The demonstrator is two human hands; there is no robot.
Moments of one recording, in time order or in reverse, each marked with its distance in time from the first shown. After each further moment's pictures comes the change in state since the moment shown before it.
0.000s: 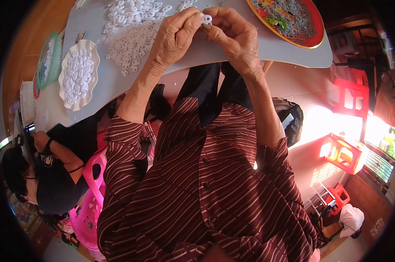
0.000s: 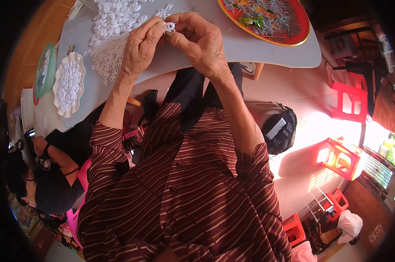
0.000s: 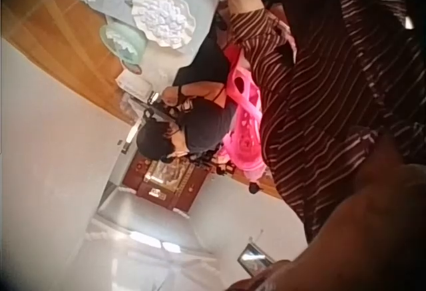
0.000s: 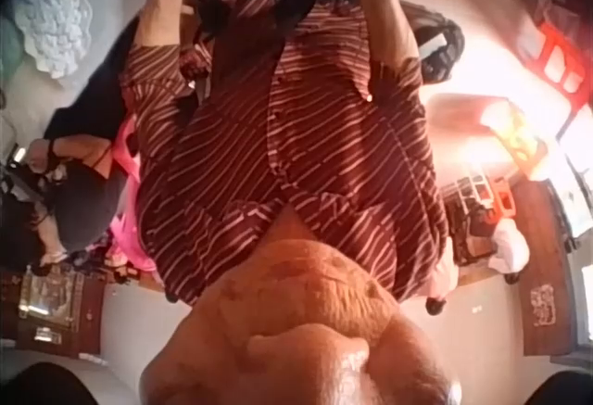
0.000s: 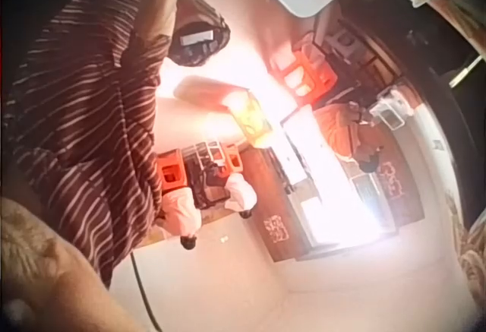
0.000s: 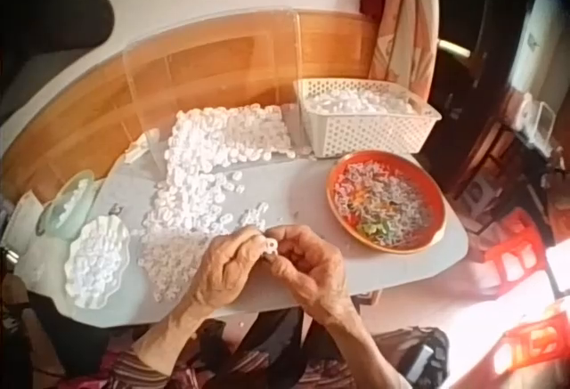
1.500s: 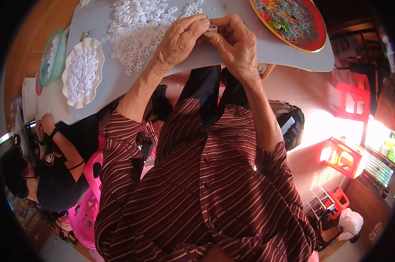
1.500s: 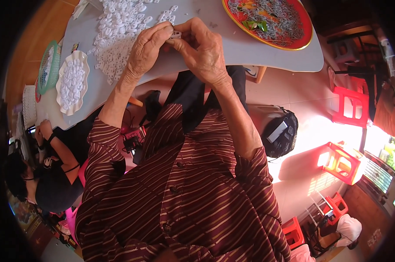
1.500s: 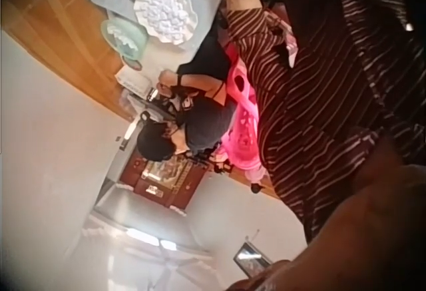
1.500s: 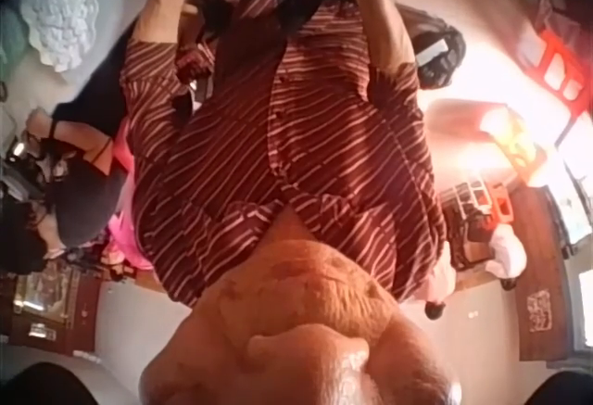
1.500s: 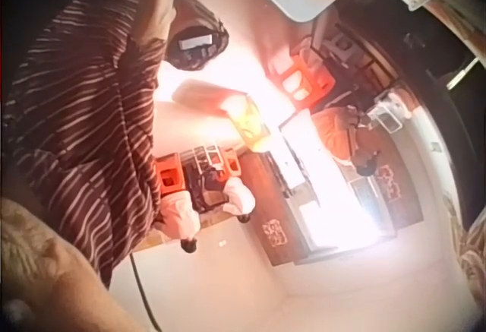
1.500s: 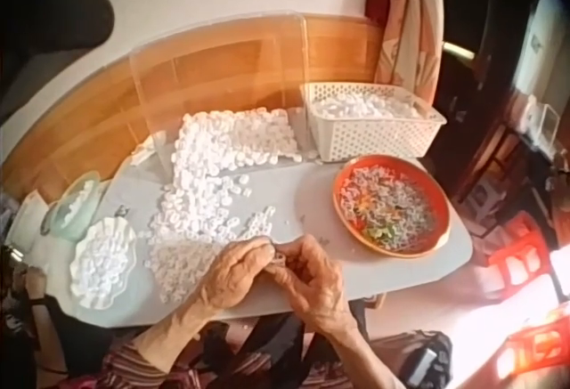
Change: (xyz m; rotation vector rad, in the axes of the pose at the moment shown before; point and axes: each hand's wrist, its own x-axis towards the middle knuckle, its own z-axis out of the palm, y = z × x) left_hand -0.001 0.002 -0.006 -0.068 -0.173 -0.243; right_hand -0.004 0.011 0.007 -0.257 0.059 -0.146
